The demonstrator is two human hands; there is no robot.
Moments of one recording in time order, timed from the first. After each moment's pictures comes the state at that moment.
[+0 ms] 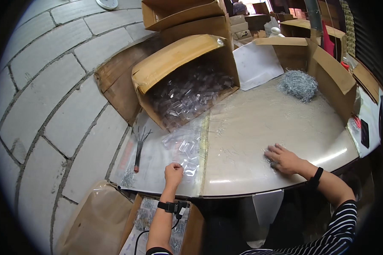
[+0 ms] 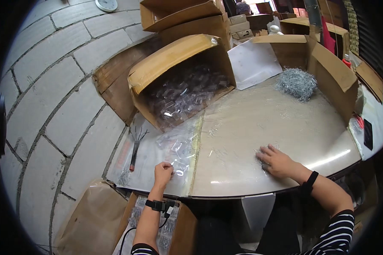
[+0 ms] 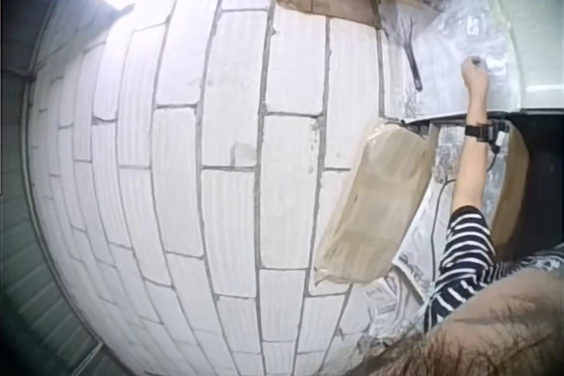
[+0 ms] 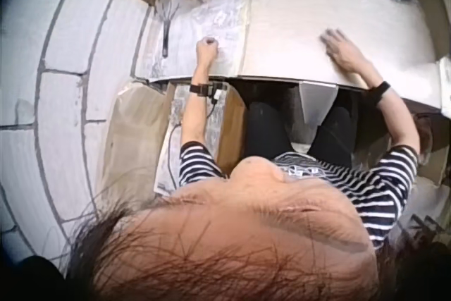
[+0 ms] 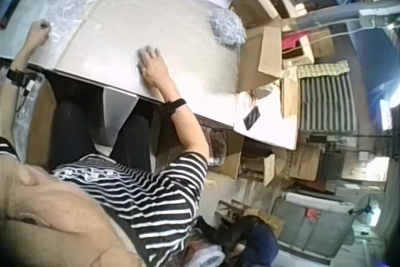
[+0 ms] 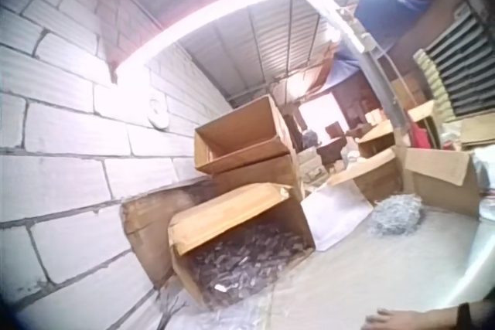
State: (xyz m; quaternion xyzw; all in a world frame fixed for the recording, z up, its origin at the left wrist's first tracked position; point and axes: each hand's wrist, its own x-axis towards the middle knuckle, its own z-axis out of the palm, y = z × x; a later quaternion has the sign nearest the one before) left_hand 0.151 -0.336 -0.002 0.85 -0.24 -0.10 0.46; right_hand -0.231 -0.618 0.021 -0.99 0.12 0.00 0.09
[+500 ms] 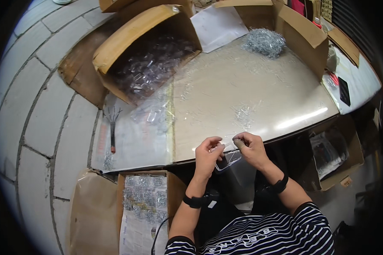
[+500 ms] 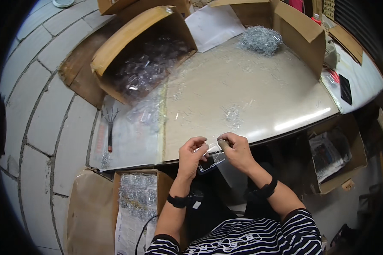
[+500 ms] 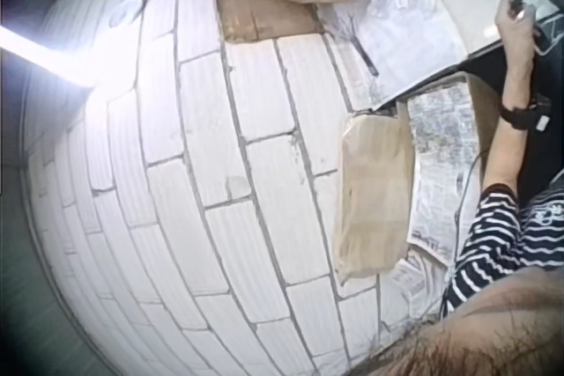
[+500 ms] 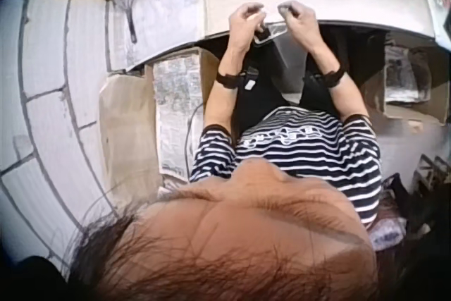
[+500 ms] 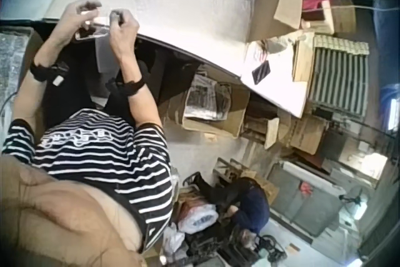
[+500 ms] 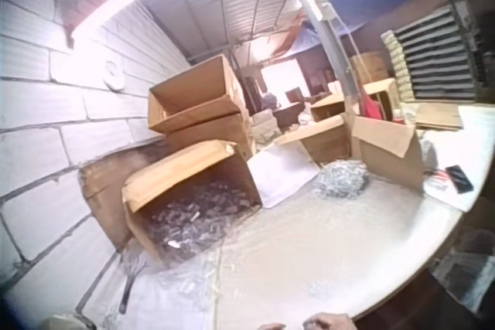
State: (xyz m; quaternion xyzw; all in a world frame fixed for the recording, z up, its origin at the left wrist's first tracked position) left_hand -0.095 -0.397 0.037 0.60 -0.33 -0.38 0.62; right_hand -0.241 -0.488 0.027 -0.66 0.30 -0.34 0.60
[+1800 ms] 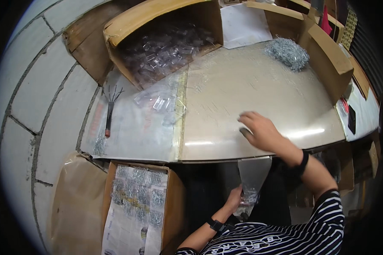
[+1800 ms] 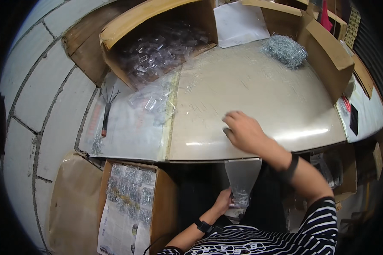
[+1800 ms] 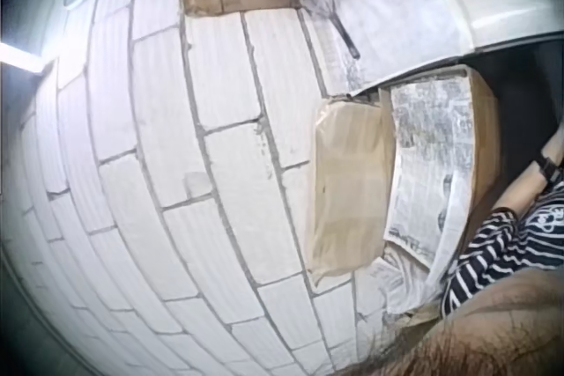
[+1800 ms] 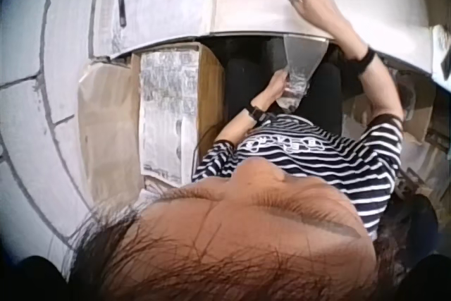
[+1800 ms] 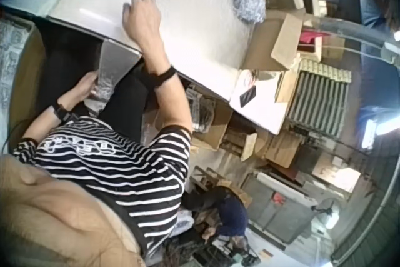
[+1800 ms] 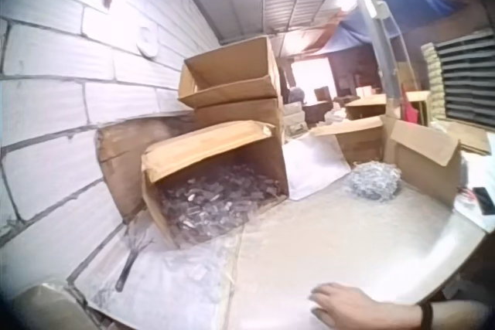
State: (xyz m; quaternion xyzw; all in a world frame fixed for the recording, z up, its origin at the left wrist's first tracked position) left_hand -0.186 -0.327 -0.141 0.43 -0.01 -0.67 0.60; right_hand -0.175 -0.546 0.066 -0.95 0.12 -0.22 0.17
